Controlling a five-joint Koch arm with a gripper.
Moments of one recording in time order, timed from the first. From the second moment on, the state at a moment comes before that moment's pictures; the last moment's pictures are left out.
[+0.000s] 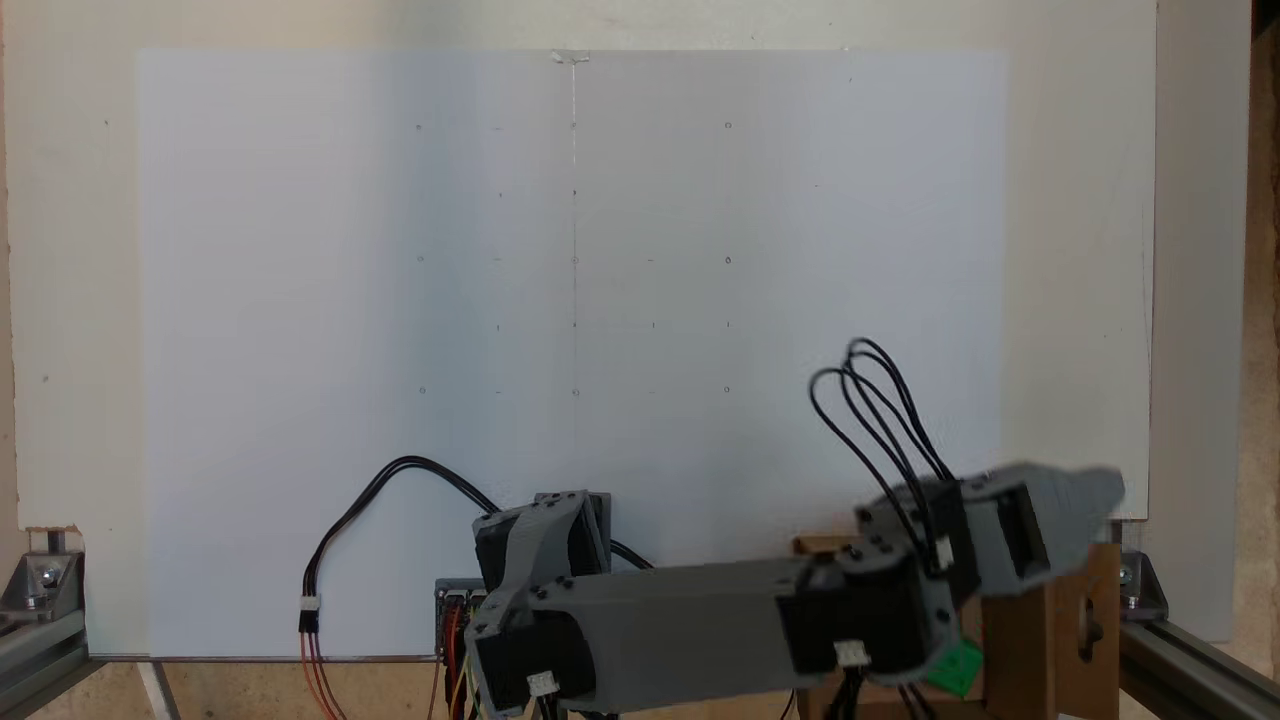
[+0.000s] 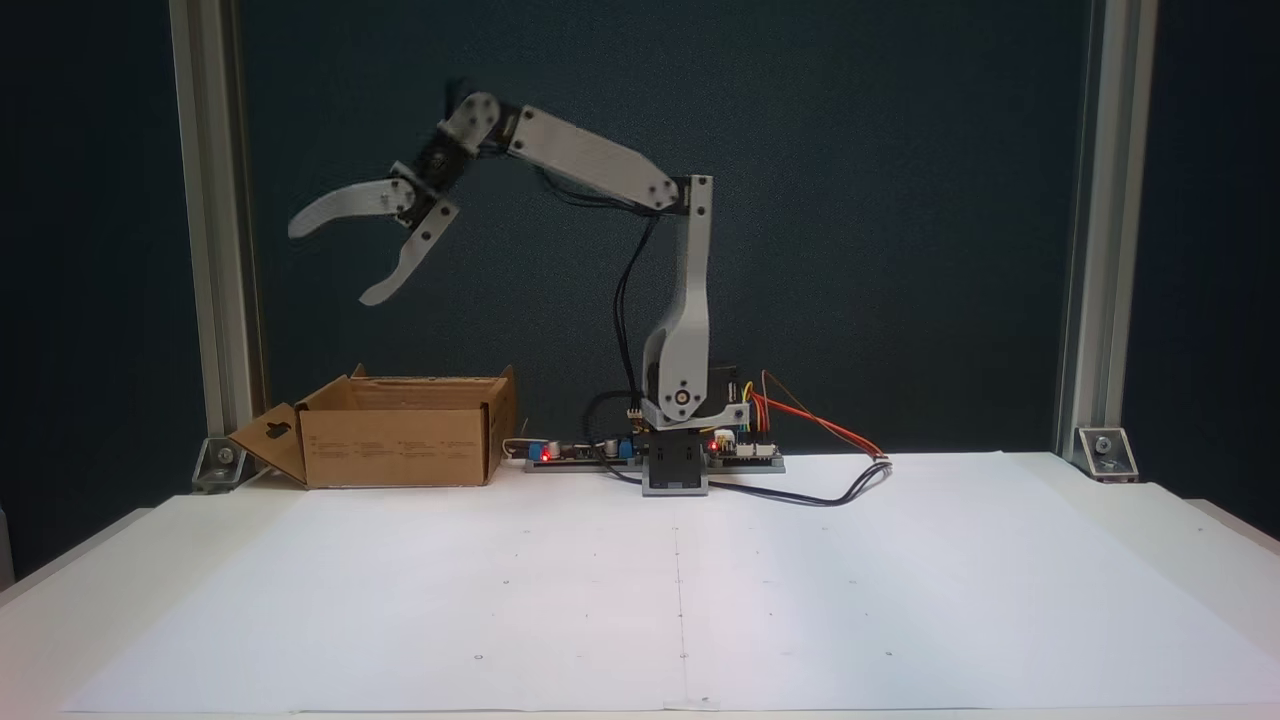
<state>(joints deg) 73.6 93.9 68.3 43.6 -5.2</state>
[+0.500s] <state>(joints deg) 14.3 104.2 76.5 43.5 -5.0</state>
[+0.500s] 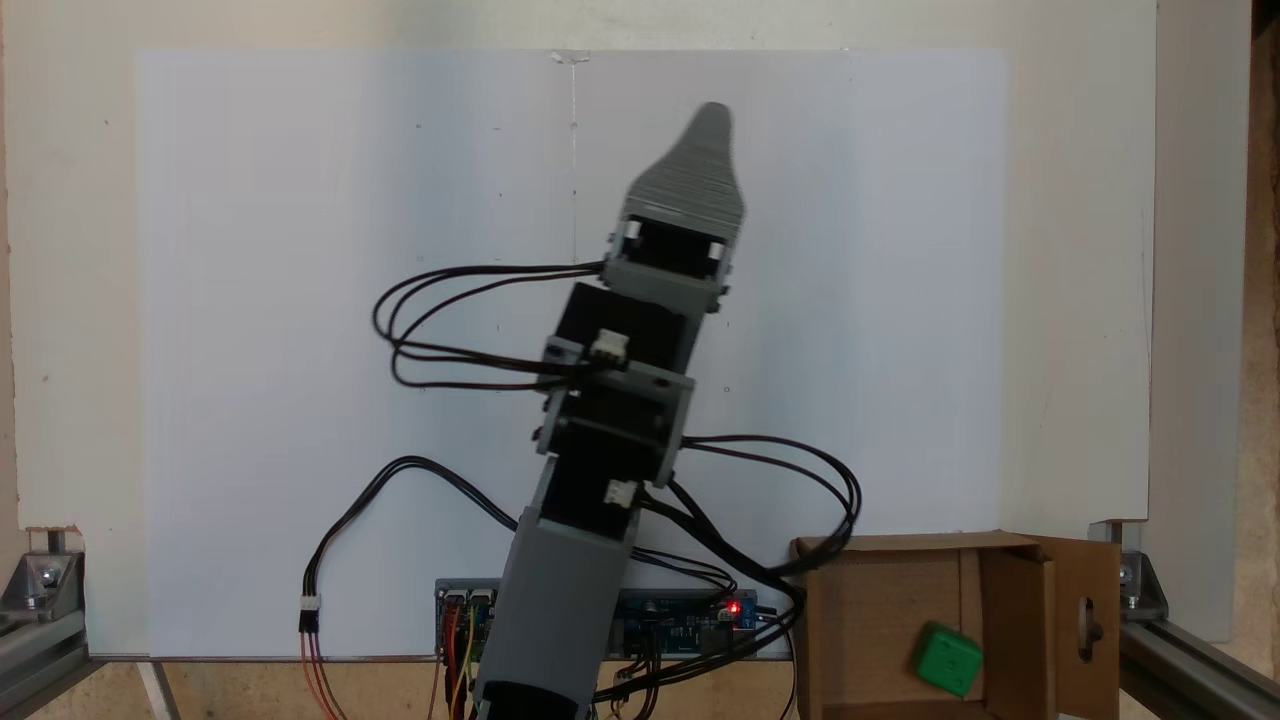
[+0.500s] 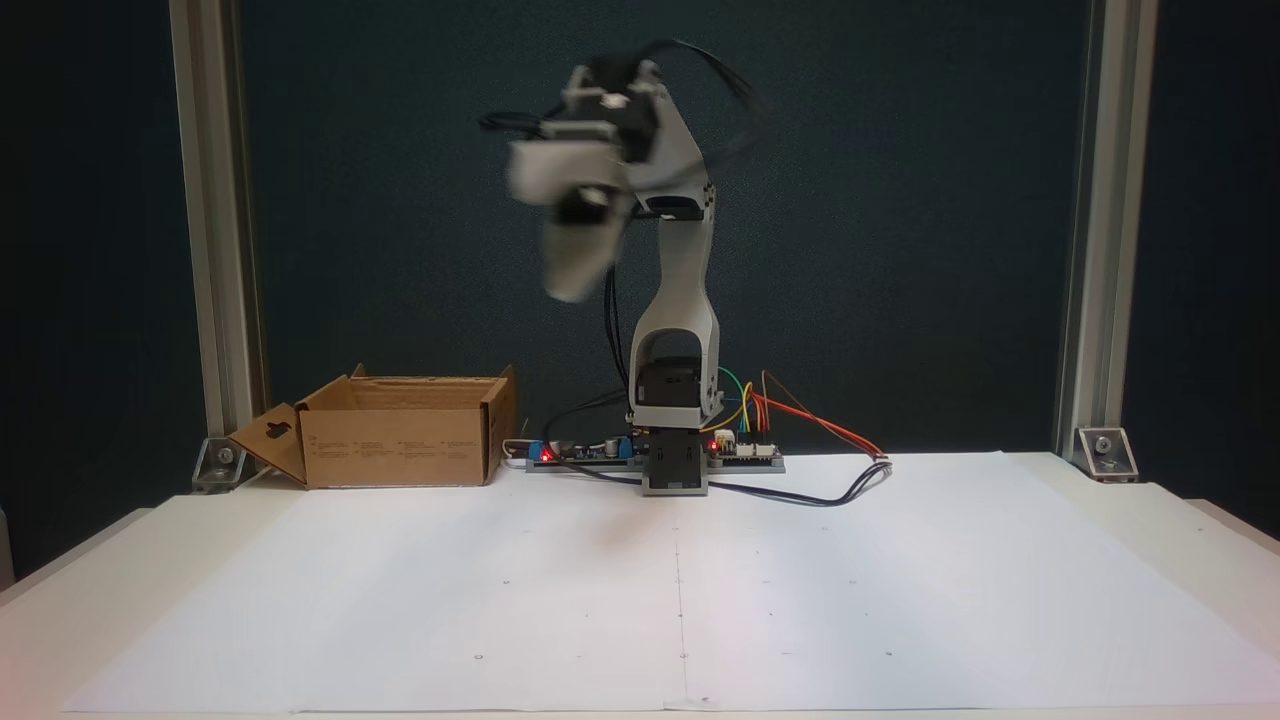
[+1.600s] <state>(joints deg) -1.2 128.9 162.5 -35.8 -4.7</state>
